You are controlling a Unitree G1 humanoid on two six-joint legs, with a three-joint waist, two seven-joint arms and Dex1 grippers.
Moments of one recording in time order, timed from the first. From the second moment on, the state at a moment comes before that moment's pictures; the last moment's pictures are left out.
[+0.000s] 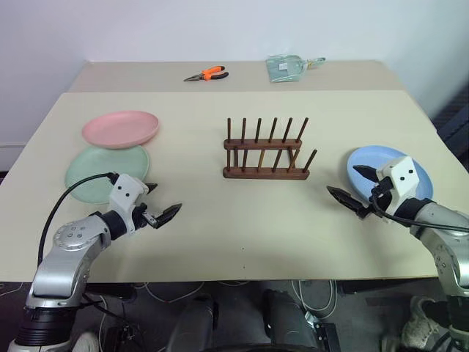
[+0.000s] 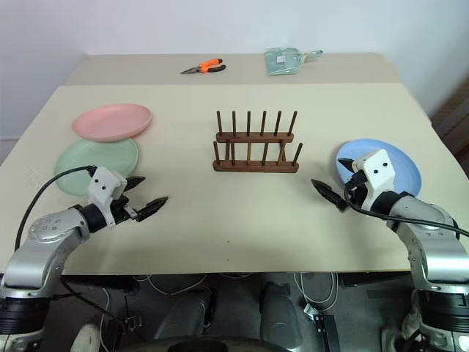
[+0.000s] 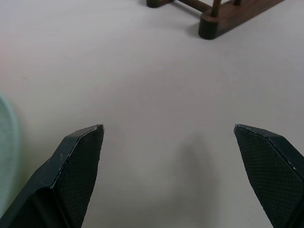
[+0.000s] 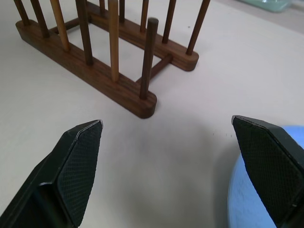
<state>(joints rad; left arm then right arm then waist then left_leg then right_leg) -0.04 0.61 0.14 -0.25 -0.32 0.44 -0.71 -0.10 -0.73 -0.25 -0.19 0.37 0.40 0.71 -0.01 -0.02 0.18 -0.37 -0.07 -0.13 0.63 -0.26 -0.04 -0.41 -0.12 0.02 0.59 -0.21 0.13</state>
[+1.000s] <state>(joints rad) -0.95 0.23 -0.22 1.05 -0.02 -0.11 -0.99 0.14 -0.56 -0.18 -0.49 0.21 0.41 0.45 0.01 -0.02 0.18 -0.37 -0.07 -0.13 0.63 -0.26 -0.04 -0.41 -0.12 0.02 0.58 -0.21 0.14</state>
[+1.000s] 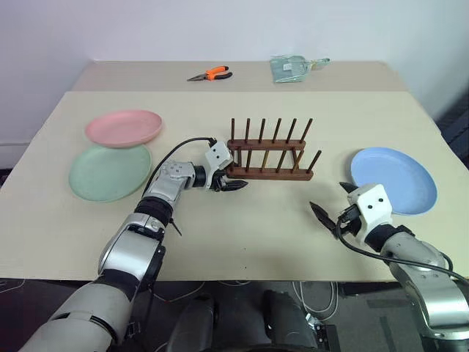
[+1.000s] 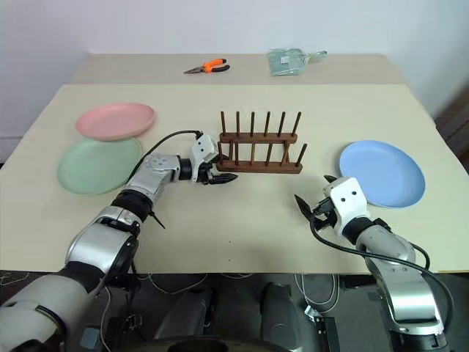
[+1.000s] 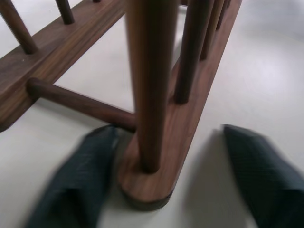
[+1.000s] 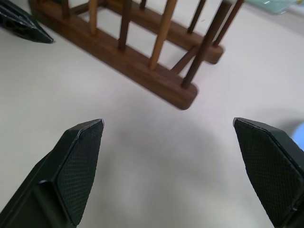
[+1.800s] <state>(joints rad) -0.51 0.48 -0.25 0.25 -0.08 0.15 -1.23 0.29 -0.69 -0.34 -0.44 0.27 0.42 0.67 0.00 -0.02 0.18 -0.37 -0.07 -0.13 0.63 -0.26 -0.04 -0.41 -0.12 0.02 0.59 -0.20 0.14</state>
